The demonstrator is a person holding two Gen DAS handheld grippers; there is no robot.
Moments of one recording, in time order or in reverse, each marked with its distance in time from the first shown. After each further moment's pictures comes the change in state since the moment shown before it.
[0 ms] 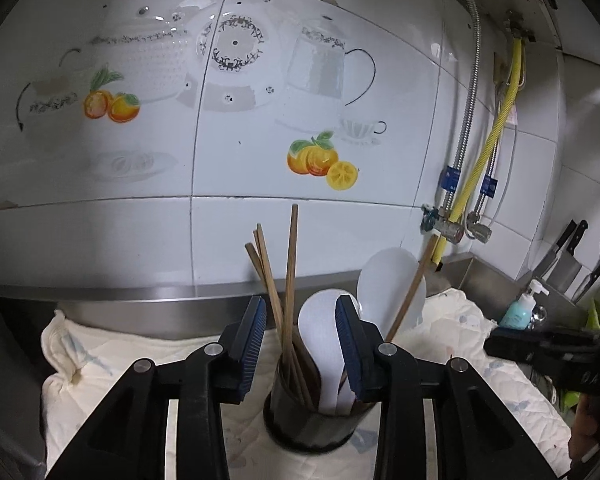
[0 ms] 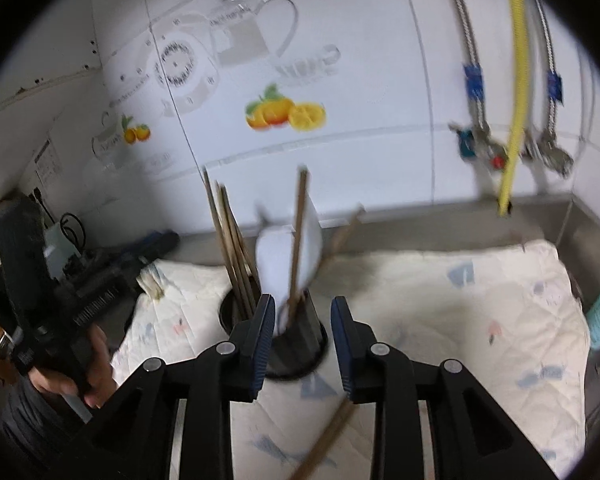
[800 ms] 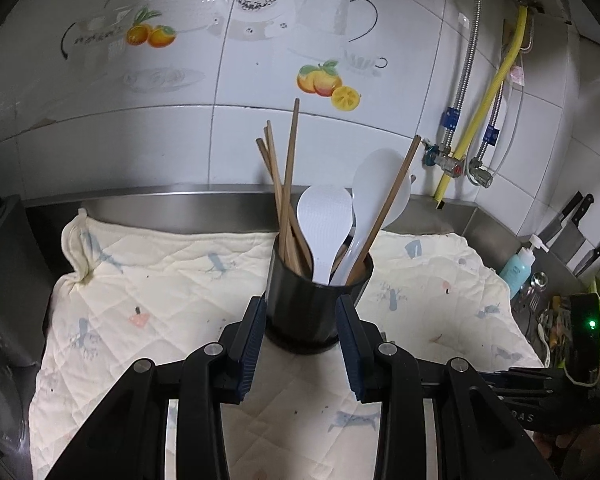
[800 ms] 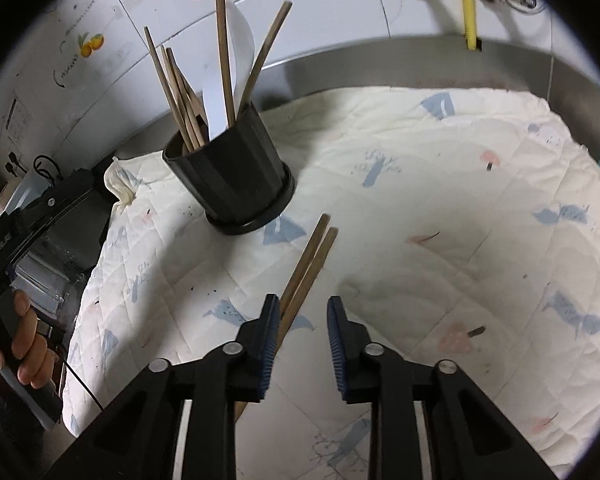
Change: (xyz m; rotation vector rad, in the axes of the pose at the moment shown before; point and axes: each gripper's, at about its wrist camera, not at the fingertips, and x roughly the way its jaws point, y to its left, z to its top) left arm -0.043 -0.016 -0.076 -0.062 0.174 0.044; right arm 0.026 -0.031 -0.101 0.111 0.271 0.003
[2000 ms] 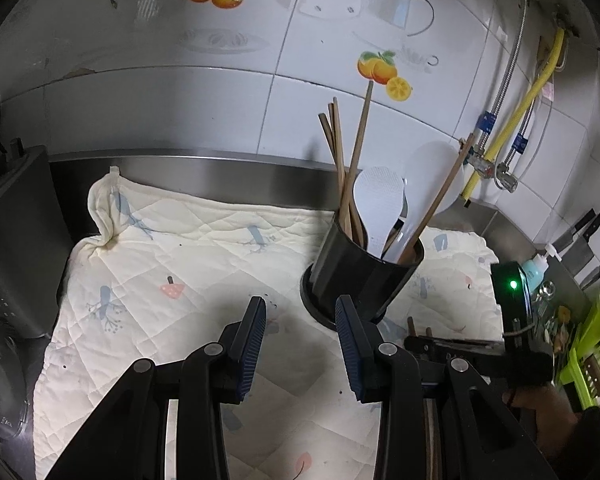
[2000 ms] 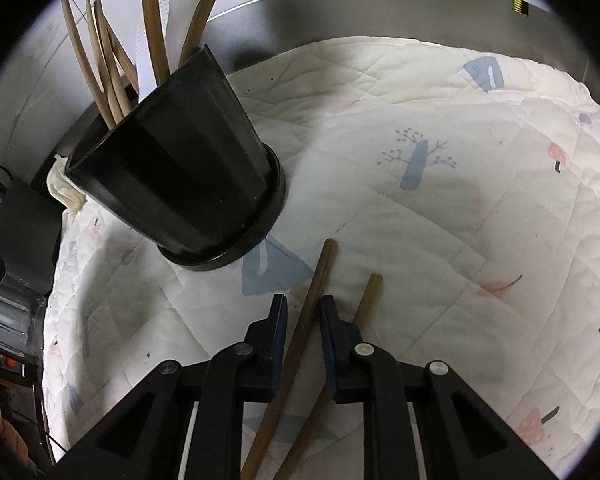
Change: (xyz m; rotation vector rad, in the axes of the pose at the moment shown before) left arm 0.005 0.057 -0.013 -0.085 0.053 0.020; right arm 0.091 0.007 0.044 0.032 0.118 -0.090
